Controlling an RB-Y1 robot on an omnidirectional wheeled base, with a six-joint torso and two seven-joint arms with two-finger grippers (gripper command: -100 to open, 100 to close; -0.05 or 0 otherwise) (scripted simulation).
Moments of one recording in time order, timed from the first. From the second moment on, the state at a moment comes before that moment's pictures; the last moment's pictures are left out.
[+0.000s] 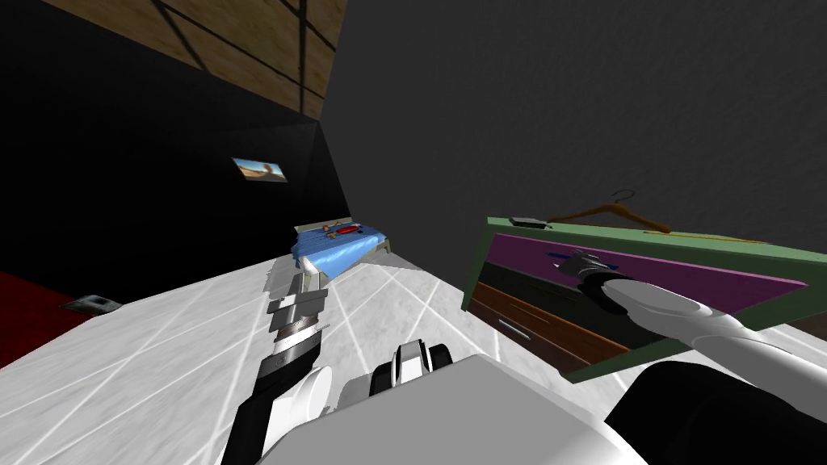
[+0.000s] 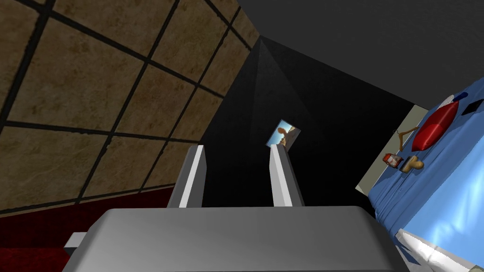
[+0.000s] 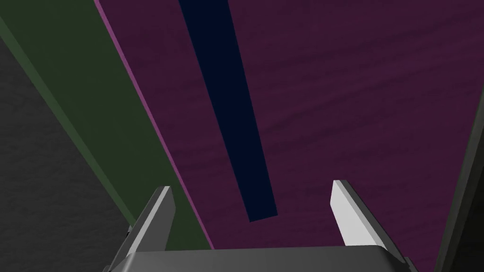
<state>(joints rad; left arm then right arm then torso) 0.49 -0.02 0.02 -2.23 0.11 -0.48 0.17 0.49 -1.12 -0.47 -1.18 1.01 0.10 0.69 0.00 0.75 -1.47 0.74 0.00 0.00</state>
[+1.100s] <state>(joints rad) 0.49 -0.02 0.02 -2.23 0.11 -0.48 0.17 0.50 -1.13 -0.48 -1.18 1.00 0.09 0.68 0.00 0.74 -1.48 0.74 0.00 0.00</state>
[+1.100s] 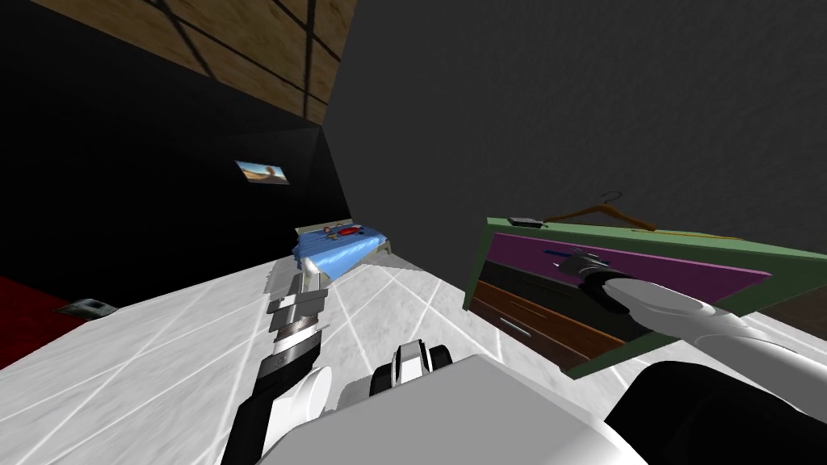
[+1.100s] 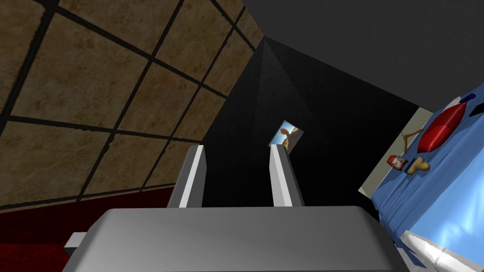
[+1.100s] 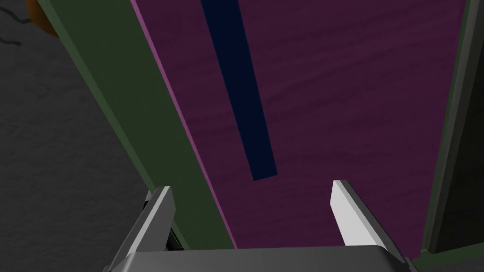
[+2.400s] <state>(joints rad) 0.49 -0.02 0.02 -2.23 0.11 -0.47 0.17 0.49 -1.13 -0.48 -1.18 1.00 0.09 0.68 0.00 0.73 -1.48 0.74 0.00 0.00</state>
